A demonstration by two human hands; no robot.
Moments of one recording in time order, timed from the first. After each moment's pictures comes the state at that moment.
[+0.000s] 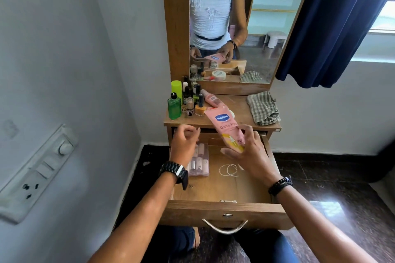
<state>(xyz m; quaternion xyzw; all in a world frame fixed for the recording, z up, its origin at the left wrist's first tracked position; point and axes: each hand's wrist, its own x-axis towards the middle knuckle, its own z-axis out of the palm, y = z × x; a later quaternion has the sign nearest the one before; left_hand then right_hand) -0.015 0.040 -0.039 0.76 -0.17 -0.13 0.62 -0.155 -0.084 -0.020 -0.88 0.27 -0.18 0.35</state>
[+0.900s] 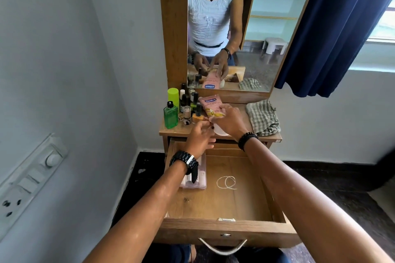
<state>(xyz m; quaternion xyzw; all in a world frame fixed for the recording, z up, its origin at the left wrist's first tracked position) 0.008 -0.020 -0.027 0.66 -0.20 -0.31 0.65 -0.023 -0.145 -0.005 -0.86 0.32 -0.17 0.36</state>
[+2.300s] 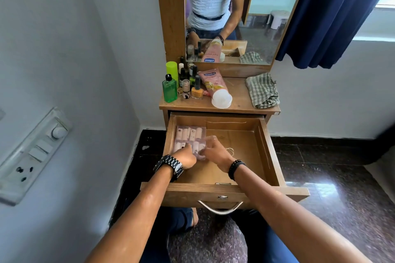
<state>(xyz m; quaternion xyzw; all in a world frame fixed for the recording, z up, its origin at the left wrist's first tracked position) -0.033 0.052 -0.072 0.89 -0.26 -0.35 0.11 -0.099 -0.054 -0.103 -0.73 0.31 0.03 0.61</state>
